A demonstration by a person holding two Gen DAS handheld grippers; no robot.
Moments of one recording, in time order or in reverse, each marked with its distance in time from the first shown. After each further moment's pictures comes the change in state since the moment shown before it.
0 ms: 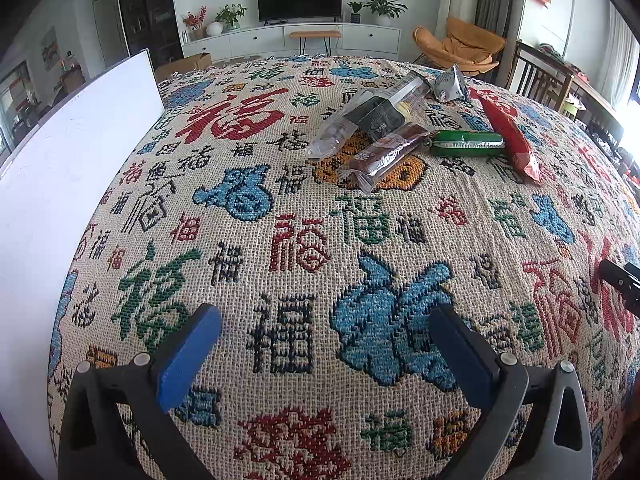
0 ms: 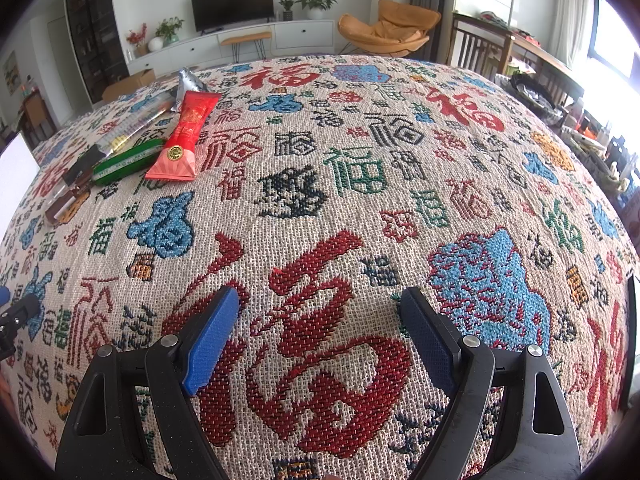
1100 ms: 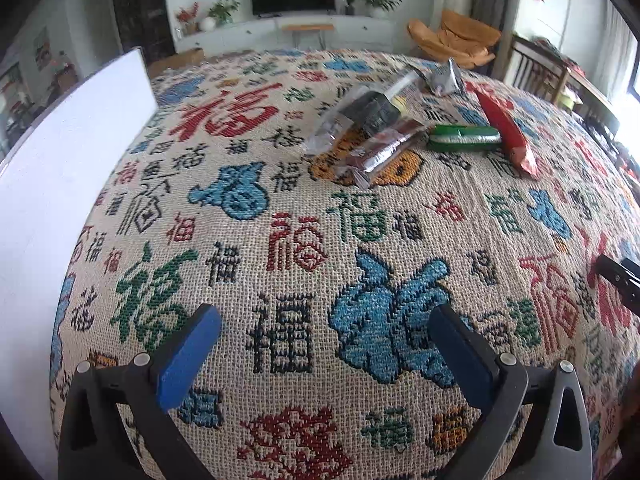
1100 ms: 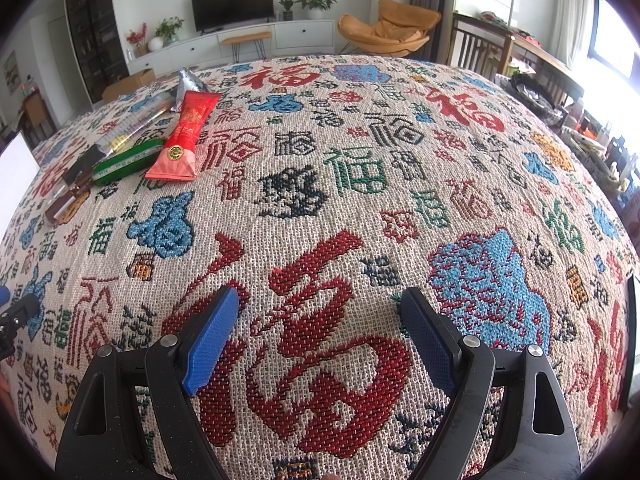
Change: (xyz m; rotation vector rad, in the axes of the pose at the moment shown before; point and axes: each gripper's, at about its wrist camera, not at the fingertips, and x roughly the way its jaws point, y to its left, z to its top) left arm 0.003 0.002 0.007 0.030 0.054 -0.032; right arm 0.000 0.000 0.000 0.000 0.000 0.001
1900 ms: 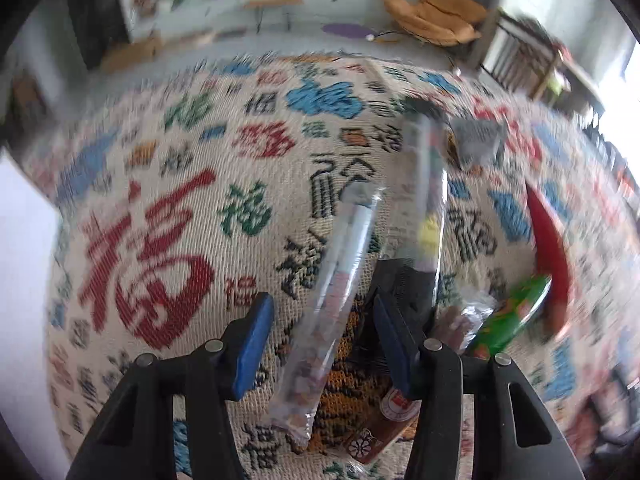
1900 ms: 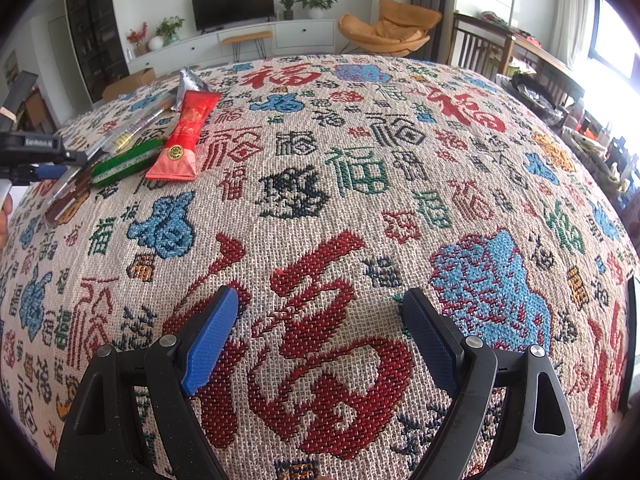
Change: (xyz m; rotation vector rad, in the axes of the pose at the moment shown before) left arm 0.082 -0.011 0.155 0.129 0.085 -0.067; right arm 0.000 0.000 0.000 0.001 0.000 -0.001
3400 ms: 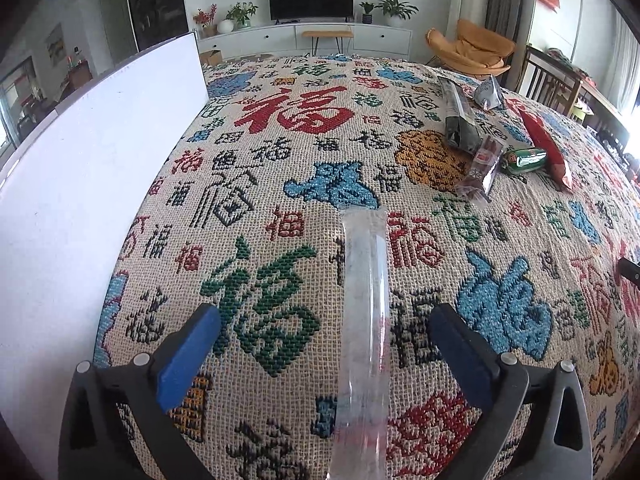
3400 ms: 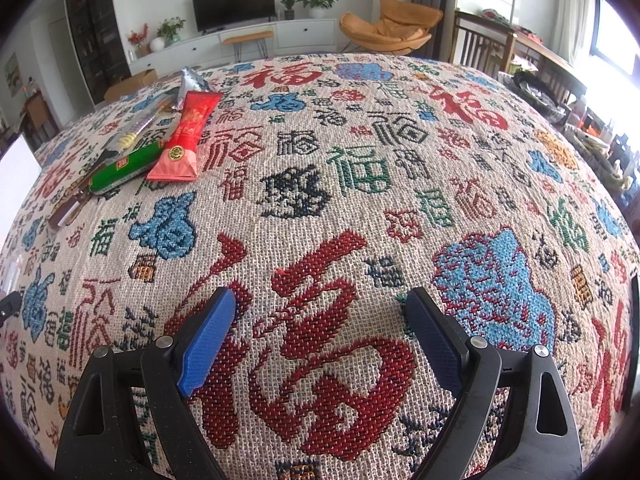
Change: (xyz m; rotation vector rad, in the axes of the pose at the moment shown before) left arm -0.078 0.052 -0.183 -0.171 -0.135 0.118; right arm 0.001 0.000 0.000 0.000 0.003 0.015
